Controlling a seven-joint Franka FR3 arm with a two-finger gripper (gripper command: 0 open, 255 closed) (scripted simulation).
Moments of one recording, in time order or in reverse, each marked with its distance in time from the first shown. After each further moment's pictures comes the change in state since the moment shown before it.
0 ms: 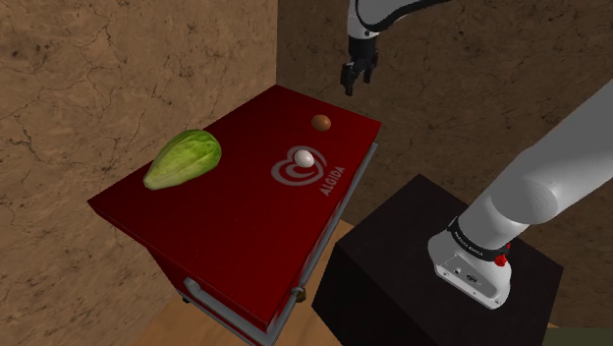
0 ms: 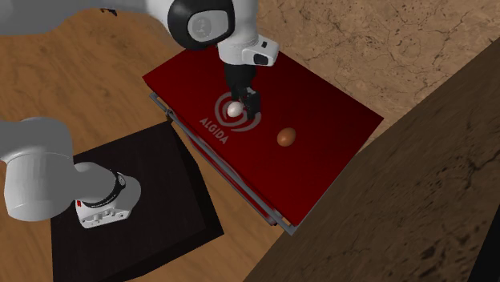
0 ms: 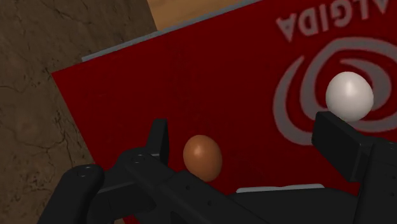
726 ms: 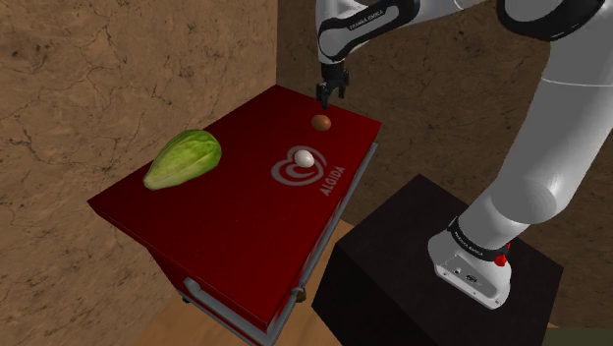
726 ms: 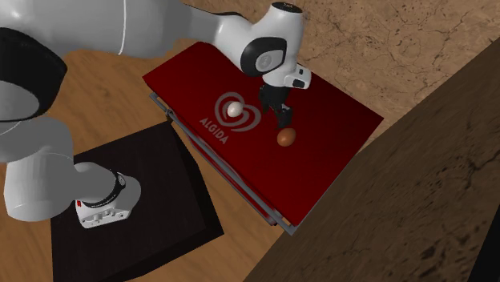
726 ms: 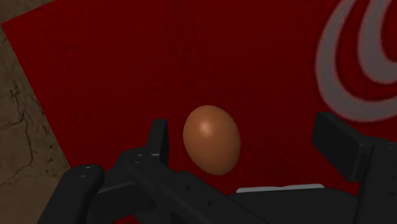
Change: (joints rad) arm -0.009 0.425 -0.016 0.282 -0.047 0.090 0.023
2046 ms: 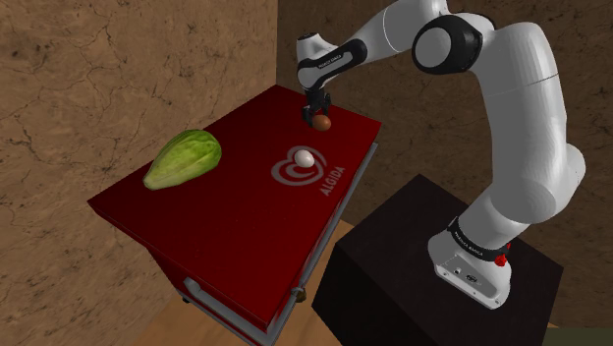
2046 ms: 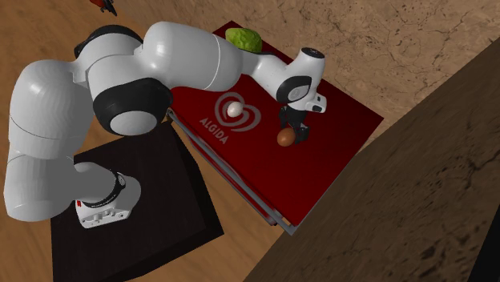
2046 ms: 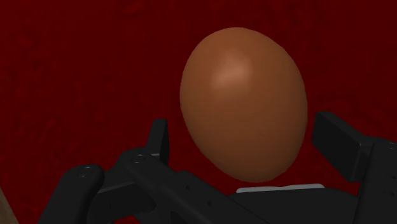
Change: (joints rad) arm -0.004 0.456 -0.026 0.389 -0.021 0.025 -0.008
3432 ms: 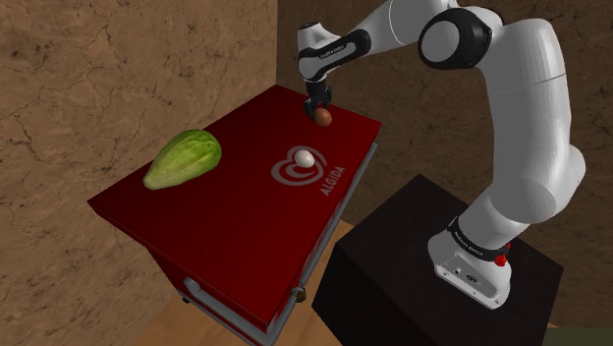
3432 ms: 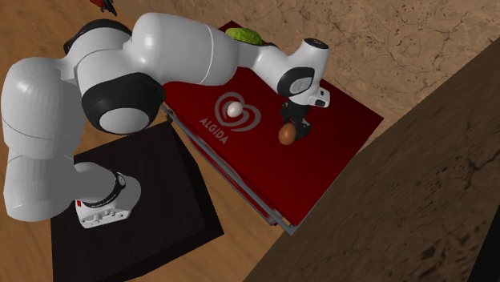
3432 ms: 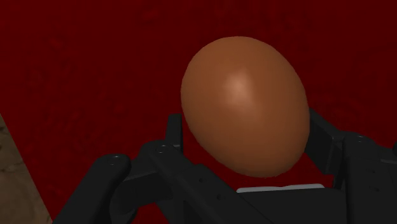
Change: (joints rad) arm -0.002 -0.046 0.003 0.004 0.006 -0.048 -0.013
